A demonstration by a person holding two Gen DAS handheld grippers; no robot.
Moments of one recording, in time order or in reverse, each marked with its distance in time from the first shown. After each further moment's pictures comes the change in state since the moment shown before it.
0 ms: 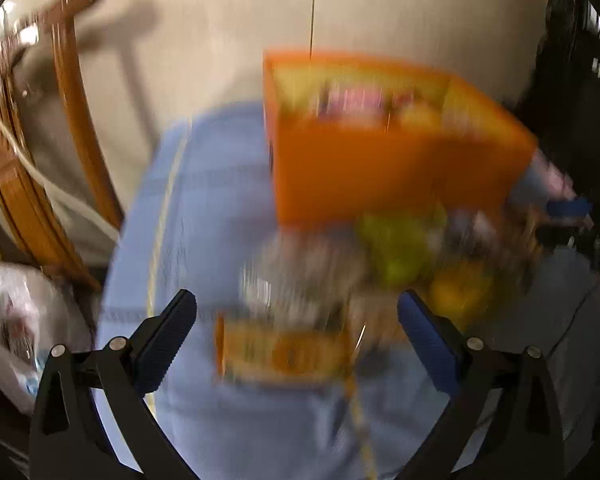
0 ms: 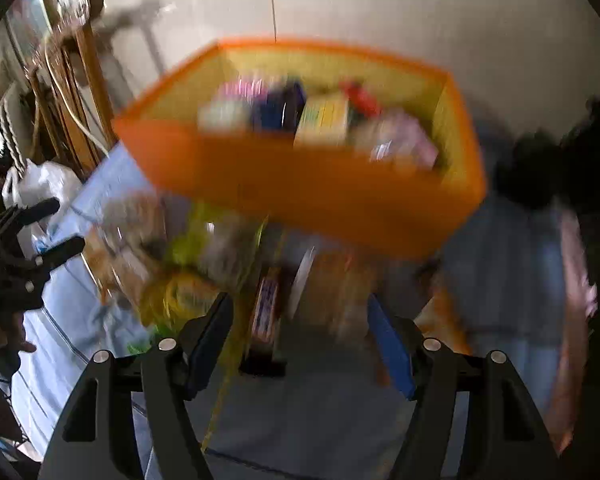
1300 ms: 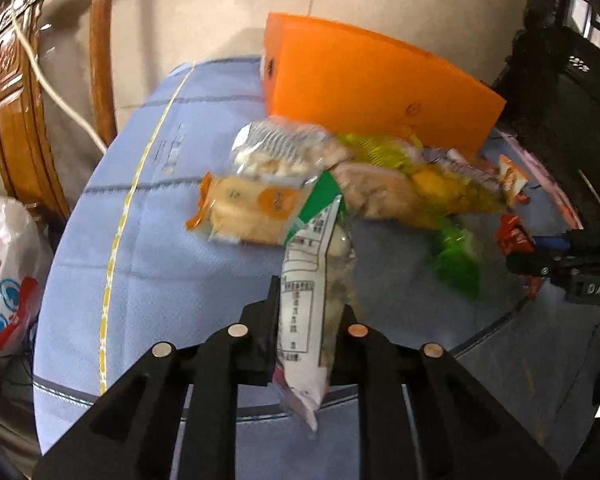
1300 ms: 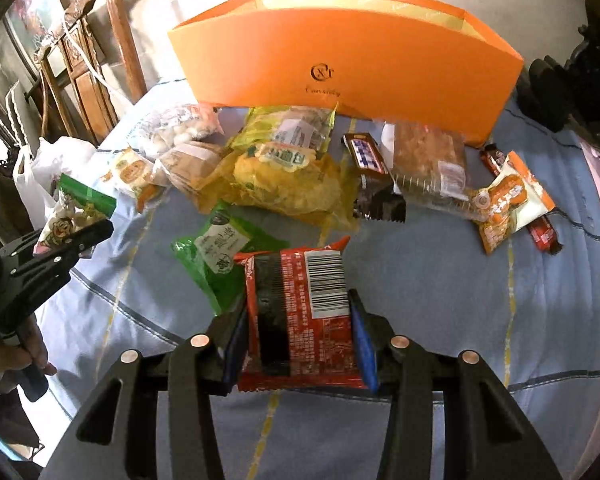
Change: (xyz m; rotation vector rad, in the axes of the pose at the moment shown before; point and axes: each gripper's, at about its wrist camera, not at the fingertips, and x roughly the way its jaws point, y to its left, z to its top) left arm -0.041 0.006 -0.095 -0.066 -0.034 -0.122; right arm 0.009 0.059 -0.094 0.062 0.014 0.055
